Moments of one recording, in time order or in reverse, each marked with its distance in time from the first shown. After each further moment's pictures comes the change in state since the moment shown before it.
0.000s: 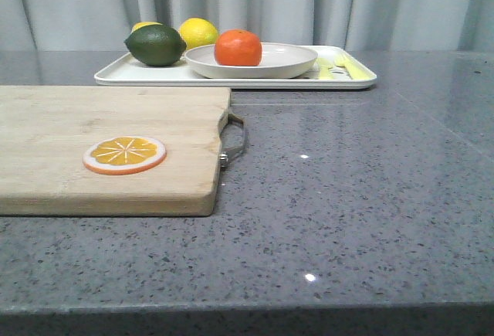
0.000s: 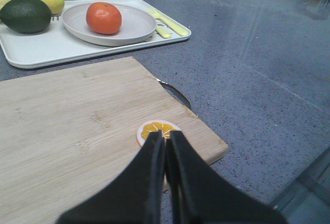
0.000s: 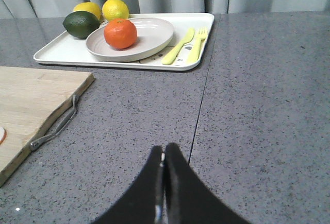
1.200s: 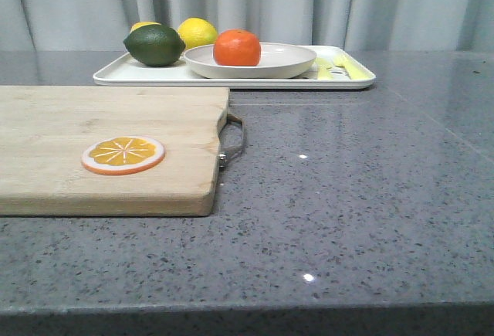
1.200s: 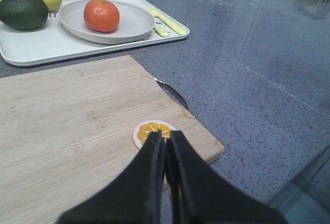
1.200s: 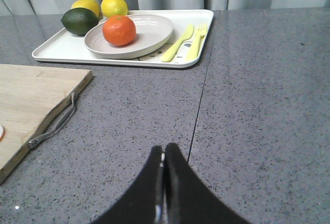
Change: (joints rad) left arm 0.000 0.012 -0.014 -0.028 0.009 0.000; right arm 0.000 0.004 -0.002 0.000 0.004 0.000
